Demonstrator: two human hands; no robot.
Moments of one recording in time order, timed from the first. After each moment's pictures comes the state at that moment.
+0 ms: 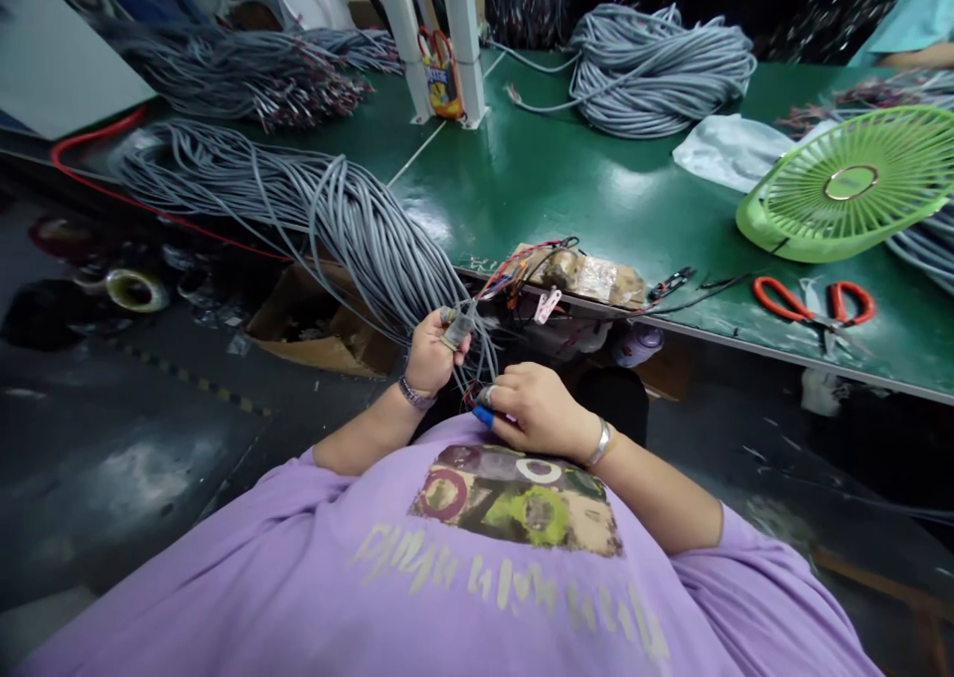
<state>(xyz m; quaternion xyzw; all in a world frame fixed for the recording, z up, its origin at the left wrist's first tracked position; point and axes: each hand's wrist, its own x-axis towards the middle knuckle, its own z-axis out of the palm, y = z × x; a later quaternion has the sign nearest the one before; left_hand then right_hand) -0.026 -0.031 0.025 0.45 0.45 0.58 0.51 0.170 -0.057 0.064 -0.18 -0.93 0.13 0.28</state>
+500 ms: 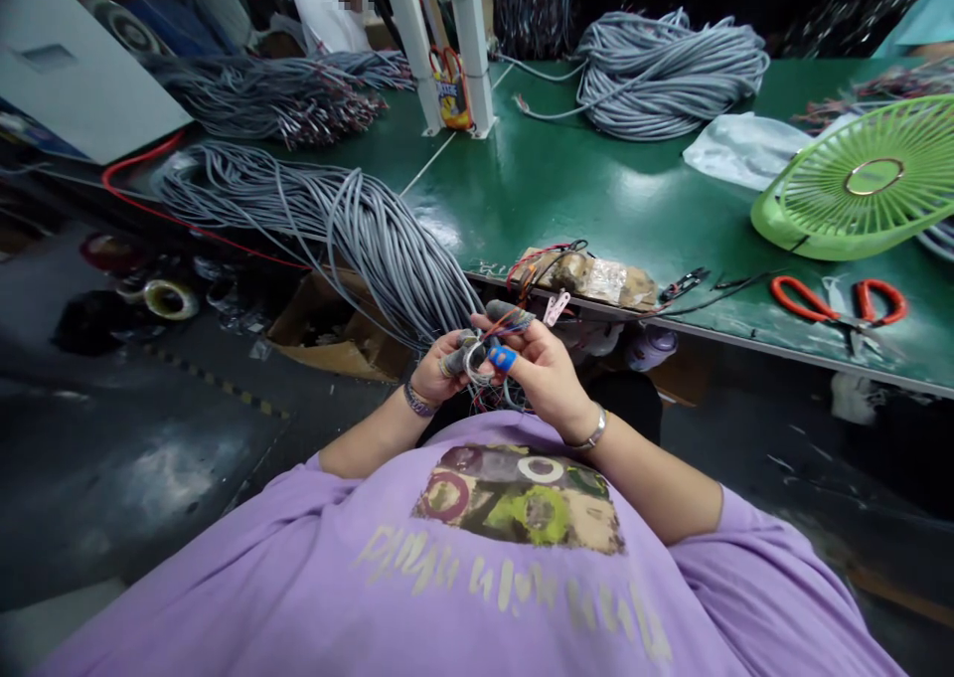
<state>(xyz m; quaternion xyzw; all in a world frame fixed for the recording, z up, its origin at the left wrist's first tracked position) -0.040 -0.041 0.012 0.44 0.32 0.49 0.68 0.136 -0.050 0.066 -0.29 -0.56 0.62 0.47</state>
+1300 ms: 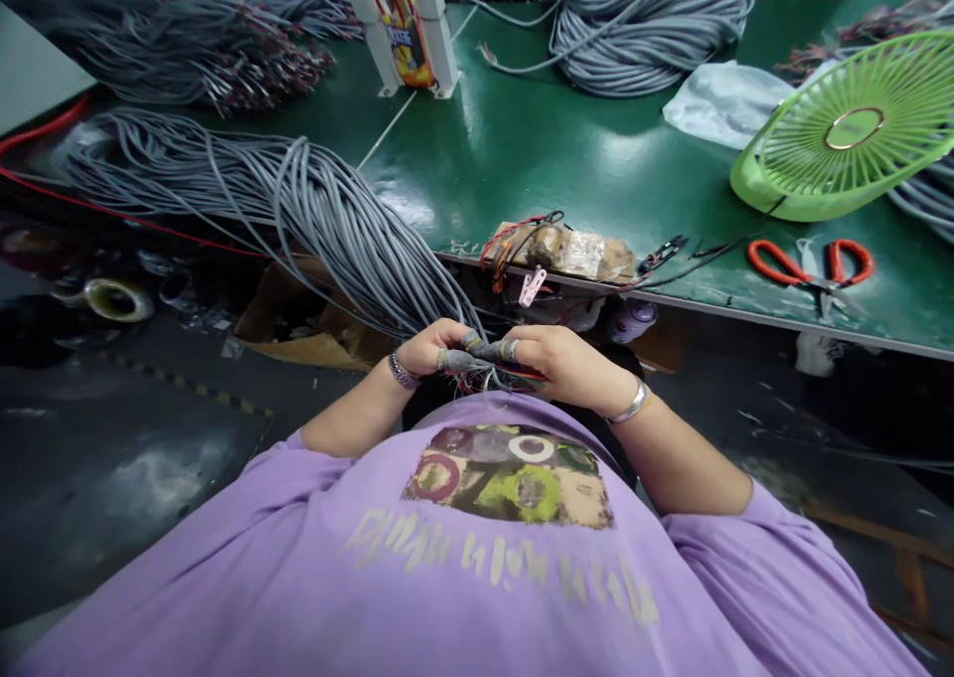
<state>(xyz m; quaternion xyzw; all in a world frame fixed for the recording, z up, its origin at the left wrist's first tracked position) -0.039 -0.012 0.031 0.59 0.29 0.26 0.71 0.205 -0.027 0.074 -0.19 -0.92 0.27 0.22</state>
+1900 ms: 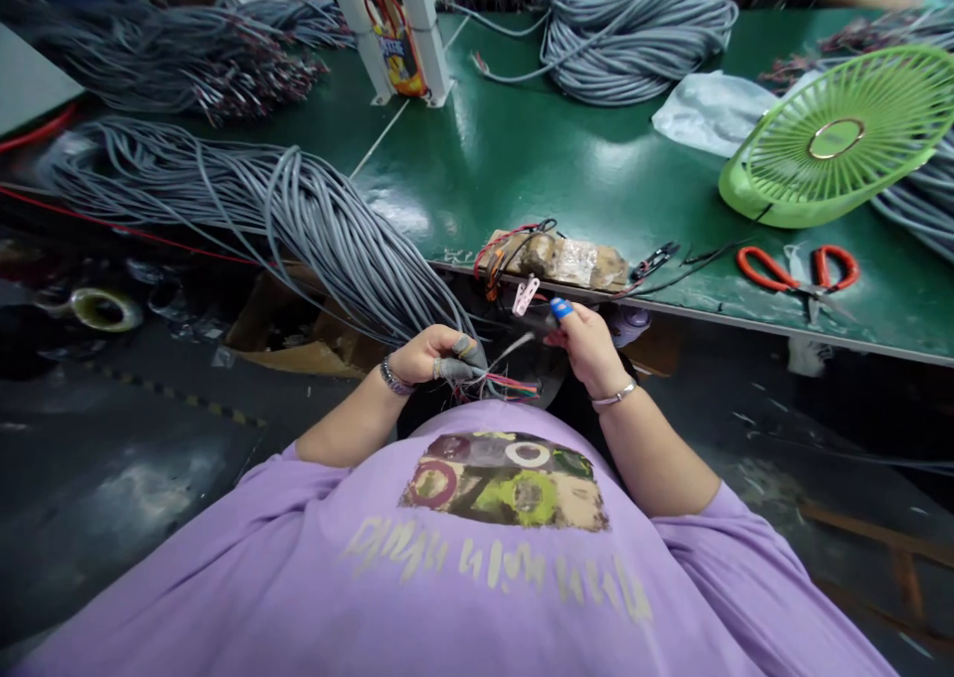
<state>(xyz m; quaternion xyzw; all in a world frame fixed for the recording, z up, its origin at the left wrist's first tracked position) -0.042 -0.007 0.031 0.64 0.26 0.26 0.67 0.213 0.000 0.016 -0.50 -0.44 0.57 0.48</state>
